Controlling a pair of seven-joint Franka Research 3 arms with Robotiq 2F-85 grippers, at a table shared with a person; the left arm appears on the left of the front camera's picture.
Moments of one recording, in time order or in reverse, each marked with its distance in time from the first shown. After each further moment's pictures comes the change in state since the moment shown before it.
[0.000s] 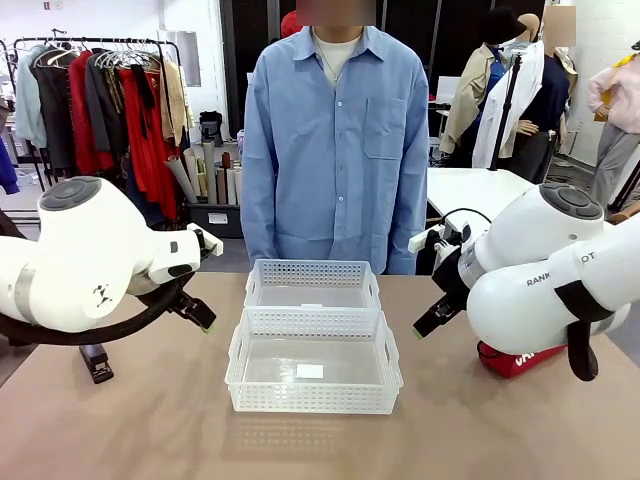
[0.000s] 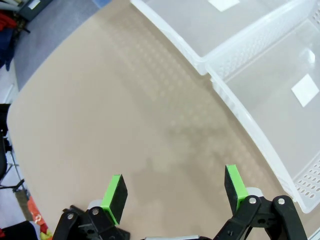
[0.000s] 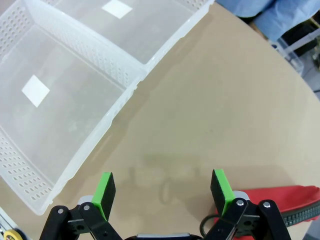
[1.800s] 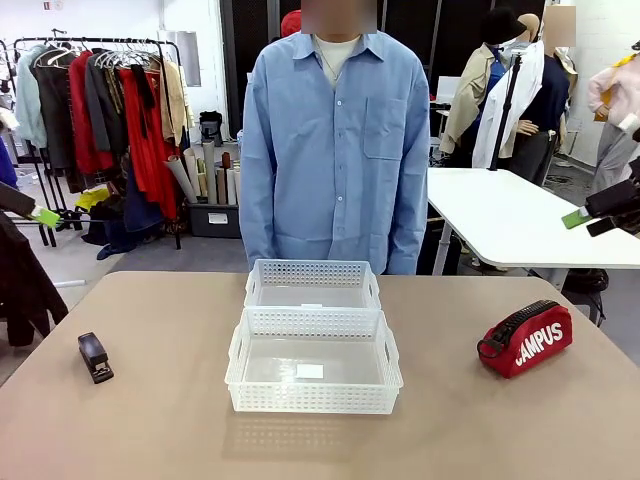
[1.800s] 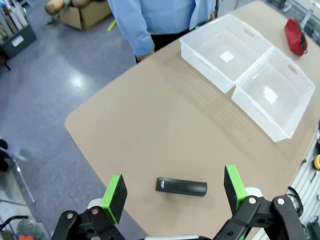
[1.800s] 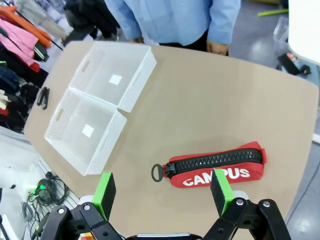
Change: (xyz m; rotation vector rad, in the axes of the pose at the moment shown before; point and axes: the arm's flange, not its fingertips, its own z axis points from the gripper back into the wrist) left arm -0.053 0.260 0.183 -0.279 -0.264 0.019; right arm -0.061 -0.248 0.183 0.352 -0.212 -0.414
